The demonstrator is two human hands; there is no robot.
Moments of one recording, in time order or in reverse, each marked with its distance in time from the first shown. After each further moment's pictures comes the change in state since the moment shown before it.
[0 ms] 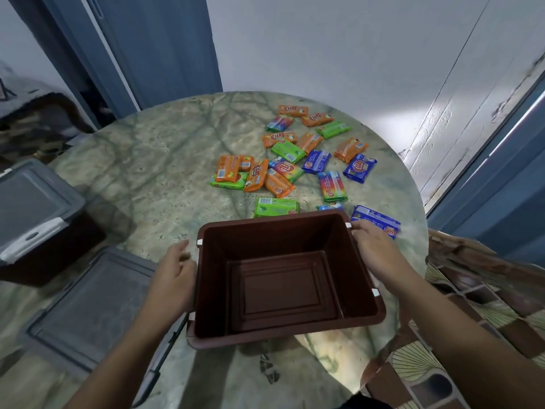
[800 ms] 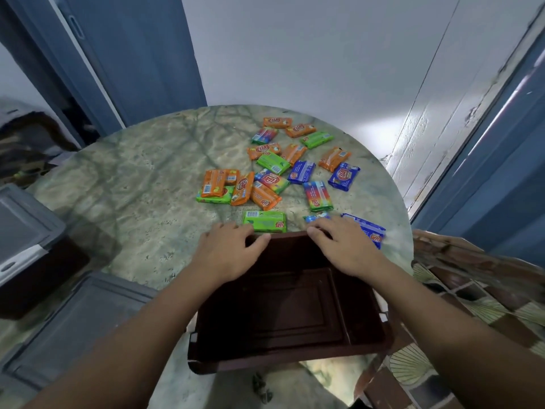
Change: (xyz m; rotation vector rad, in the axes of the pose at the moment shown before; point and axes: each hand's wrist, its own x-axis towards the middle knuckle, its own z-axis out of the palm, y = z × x) left_hand 0.056 0.094 0.068 0.789 -0.292 0.417; right_hand 0.027 -0.015 0.005 -0.484 -0.079 -0.418
